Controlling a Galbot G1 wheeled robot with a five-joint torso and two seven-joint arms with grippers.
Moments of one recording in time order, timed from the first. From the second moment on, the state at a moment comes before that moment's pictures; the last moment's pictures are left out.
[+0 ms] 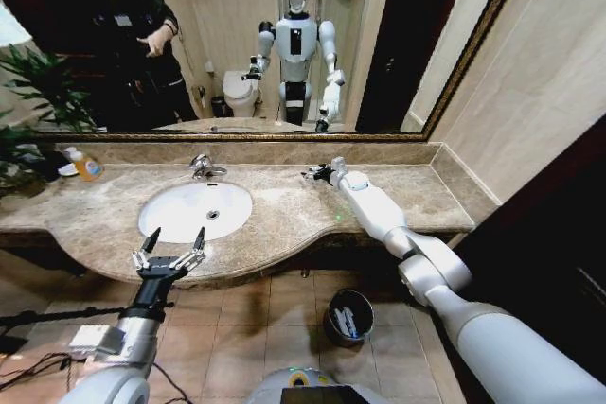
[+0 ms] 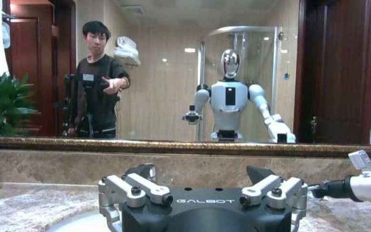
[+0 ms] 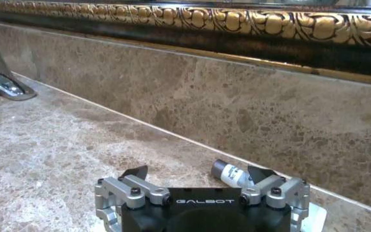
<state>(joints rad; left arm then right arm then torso) 1.84 -1.36 -0.82 -2.47 -0.37 0.04 0.05 -0.07 1.42 -0.04 0.56 0.34 -0.16 -0.36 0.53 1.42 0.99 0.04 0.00</state>
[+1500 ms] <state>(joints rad) 1.84 -1.36 -0.82 -2.47 -0.37 0.04 0.05 -0.03 1.47 0.00 0.48 0.30 -0.17 -0.35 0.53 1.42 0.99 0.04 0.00</state>
